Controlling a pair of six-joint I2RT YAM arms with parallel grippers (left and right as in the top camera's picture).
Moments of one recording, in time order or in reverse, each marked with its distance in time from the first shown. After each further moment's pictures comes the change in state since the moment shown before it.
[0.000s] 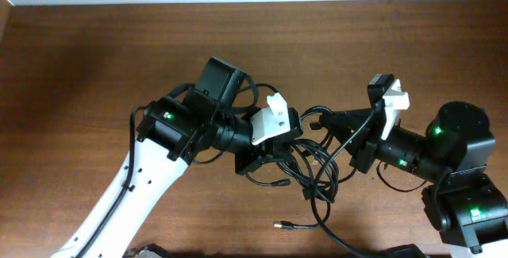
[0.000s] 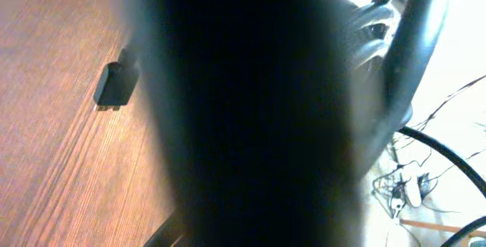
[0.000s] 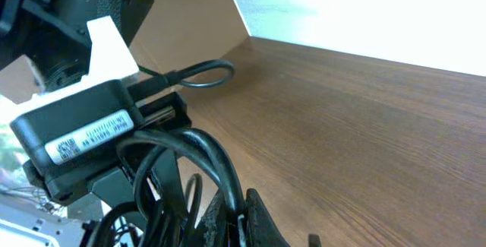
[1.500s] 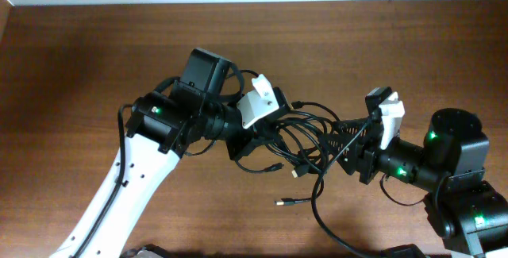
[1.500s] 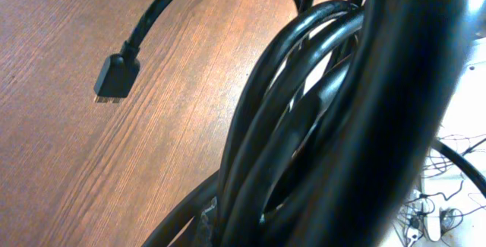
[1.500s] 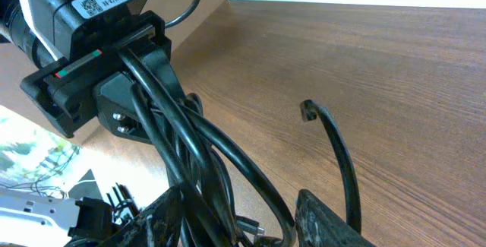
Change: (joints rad) left arm 0.084 0.000 0.000 0.057 -0.071 -0.106; right arm 0.000 -0.027 0.000 -0.201 0.059 -0.029
